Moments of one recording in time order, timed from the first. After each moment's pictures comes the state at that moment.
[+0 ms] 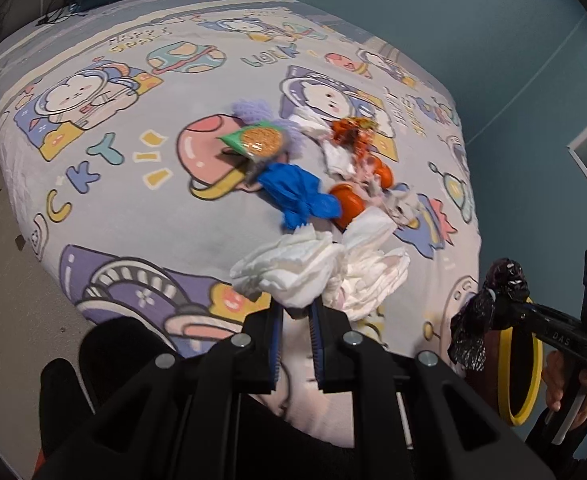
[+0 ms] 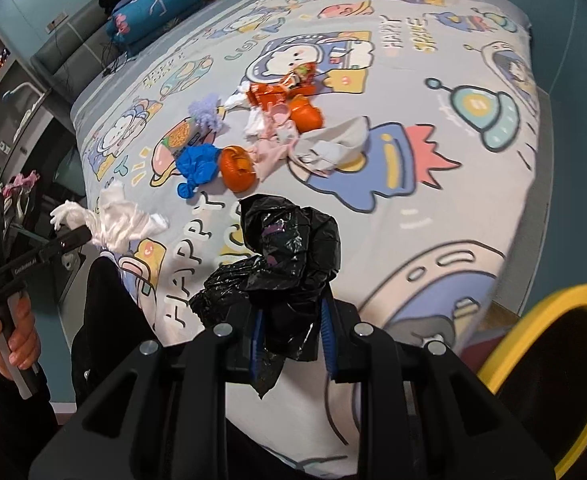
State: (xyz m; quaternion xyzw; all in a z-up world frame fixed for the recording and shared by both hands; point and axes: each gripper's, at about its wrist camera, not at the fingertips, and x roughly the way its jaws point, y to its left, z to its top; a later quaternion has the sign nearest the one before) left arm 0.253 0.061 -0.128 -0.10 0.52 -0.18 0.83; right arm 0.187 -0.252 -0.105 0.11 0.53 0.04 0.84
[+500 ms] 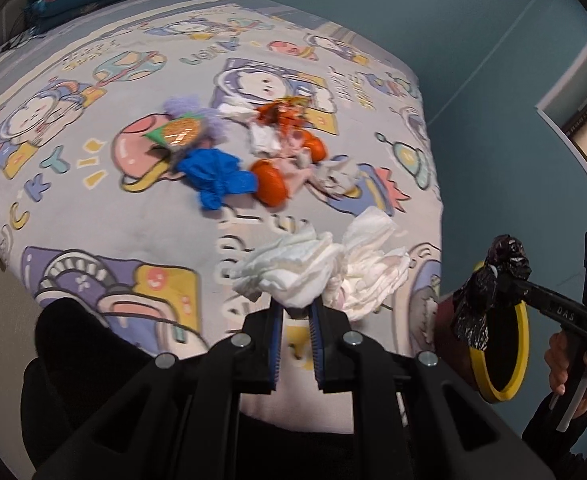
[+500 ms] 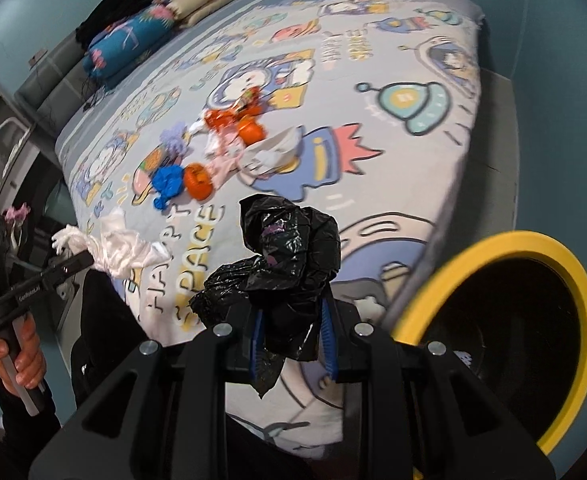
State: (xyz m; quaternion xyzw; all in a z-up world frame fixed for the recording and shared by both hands) left arm 0.218 -0.005 -0.112 -0.07 0.51 -0.24 0.82; right arm 0.122 -0.316 -0.075 0.16 0.50 -0.02 0.85
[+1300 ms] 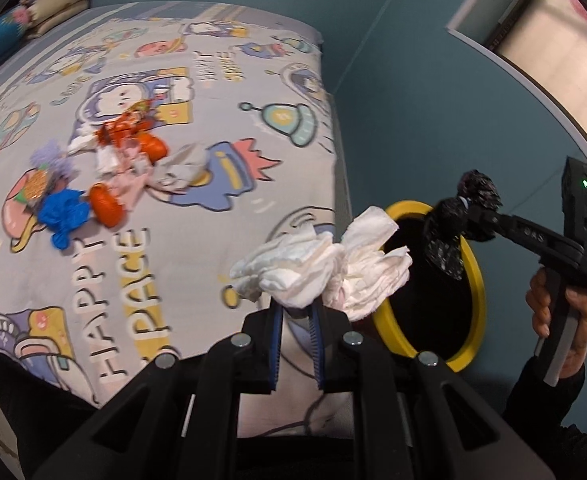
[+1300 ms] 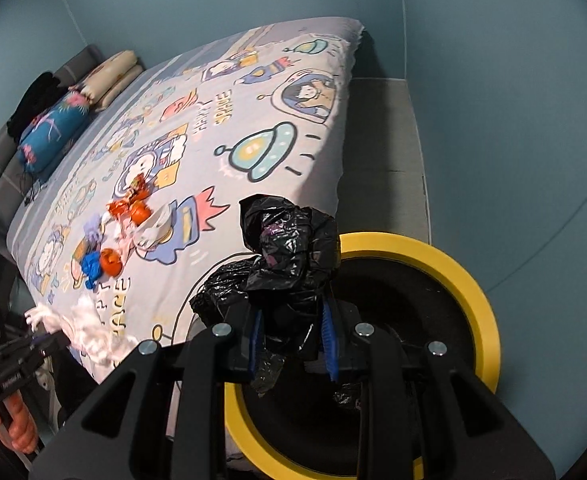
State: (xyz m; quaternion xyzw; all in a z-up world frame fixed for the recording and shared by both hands) left arm 0.167 -0.153 -0.079 0.02 0.51 -0.37 0.78; right arm 0.045 -0.441 -0.051 0.21 0.43 -0.18 0.86
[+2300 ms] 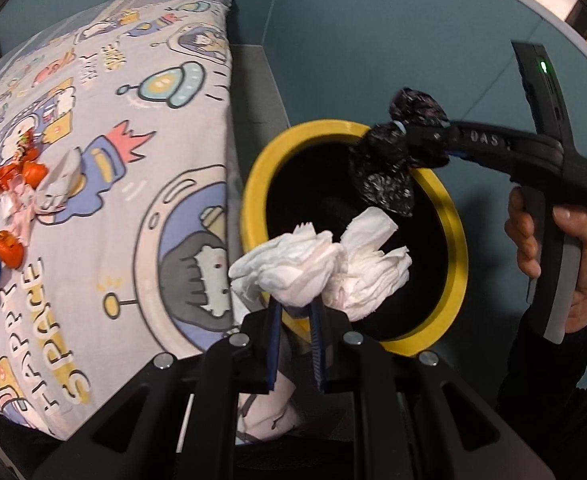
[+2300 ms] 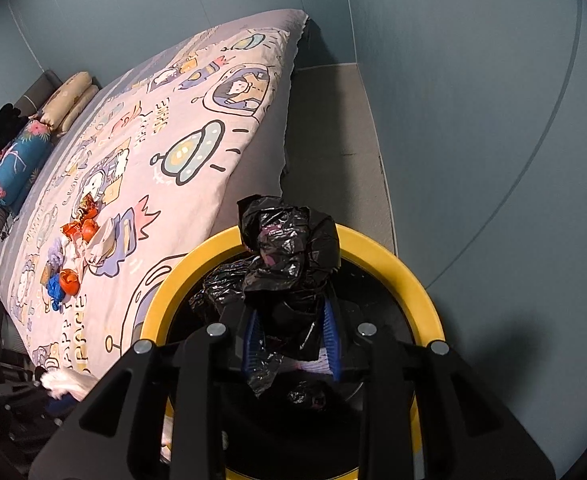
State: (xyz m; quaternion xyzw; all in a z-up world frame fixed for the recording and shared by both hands) left arm 0.097 -0.277 -0.108 0.15 0.52 -0.45 0.71; right arm 0.010 -0.499 -0.087 0.25 0.43 -0.23 0.84
